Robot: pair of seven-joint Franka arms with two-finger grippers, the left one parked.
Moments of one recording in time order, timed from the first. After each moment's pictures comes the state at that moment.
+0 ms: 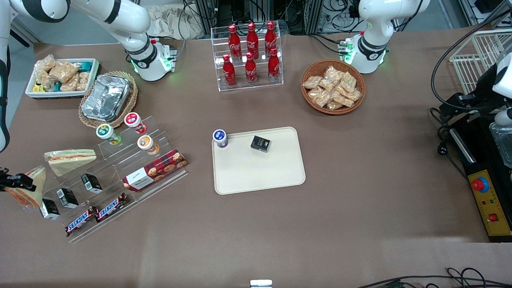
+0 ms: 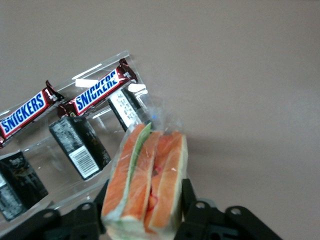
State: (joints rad) arm -0.38 0.46 -0.09 -1.60 0.11 2.17 -0.60
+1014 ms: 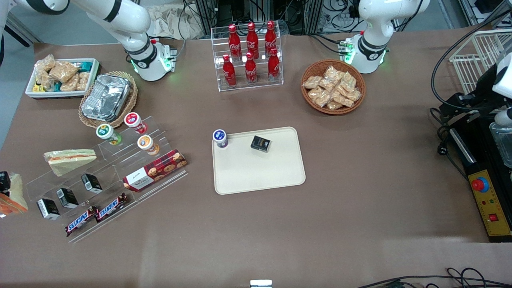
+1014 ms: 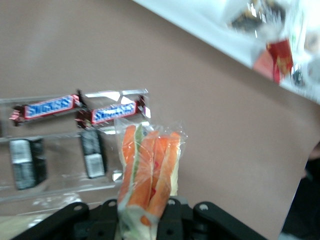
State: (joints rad) arm -0.34 0.36 -0.07 -1.56 0.11 2.16 -0.95
